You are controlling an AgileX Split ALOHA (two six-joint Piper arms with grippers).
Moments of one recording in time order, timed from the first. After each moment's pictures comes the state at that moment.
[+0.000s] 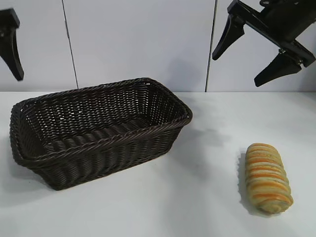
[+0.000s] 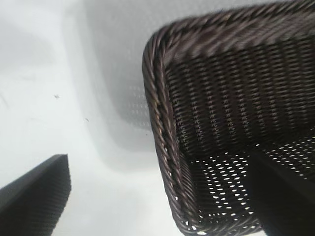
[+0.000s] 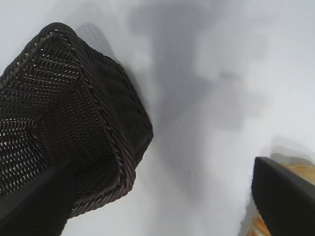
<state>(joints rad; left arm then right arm) -0.19 1.63 -1.05 -0.19 0.73 -0.33 0.05 1.81 -1.43 0.57 0.93 -0.14</state>
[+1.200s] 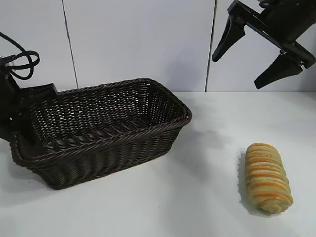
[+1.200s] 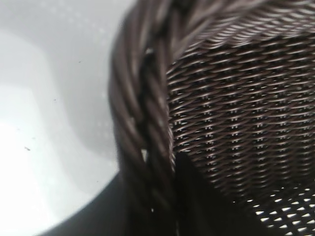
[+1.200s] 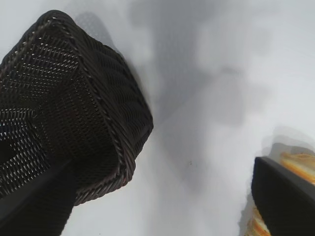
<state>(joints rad) -0.18 1.82 -1.08 -0.26 0.65 -0.22 0.05 1.81 -1.43 0.57 0.95 -0.14</state>
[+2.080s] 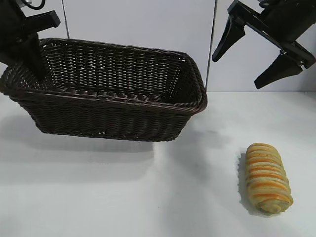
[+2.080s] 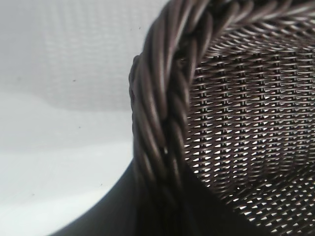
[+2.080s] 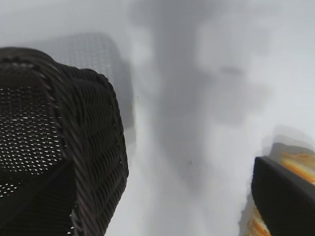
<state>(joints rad) -0.14 2.00 -1.53 -0.38 1.04 0.10 0.05 1.81 -1.43 0.57 0.95 -0.14</state>
